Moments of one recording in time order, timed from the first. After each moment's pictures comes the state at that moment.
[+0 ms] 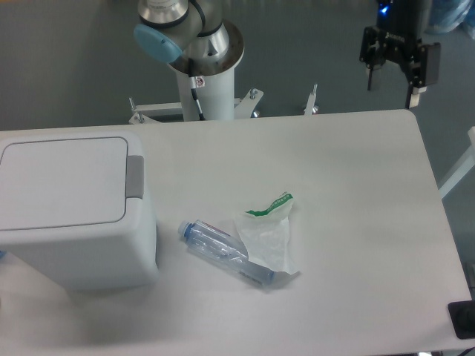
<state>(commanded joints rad) 3.01 -1.53 -1.68 -1.16 1.16 2.07</state>
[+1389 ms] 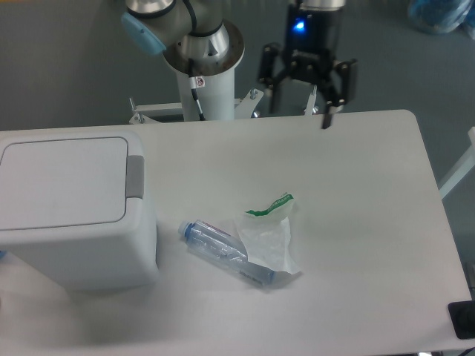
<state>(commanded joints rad) 2.62 -1.46 -1.69 -1.10 1.16 0.93</state>
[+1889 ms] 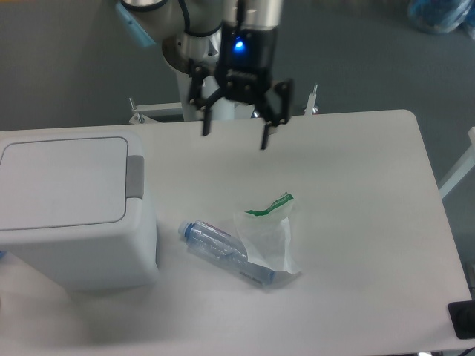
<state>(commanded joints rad) 2.45 -1.52 -1.70 -0.96 1.16 0.62</state>
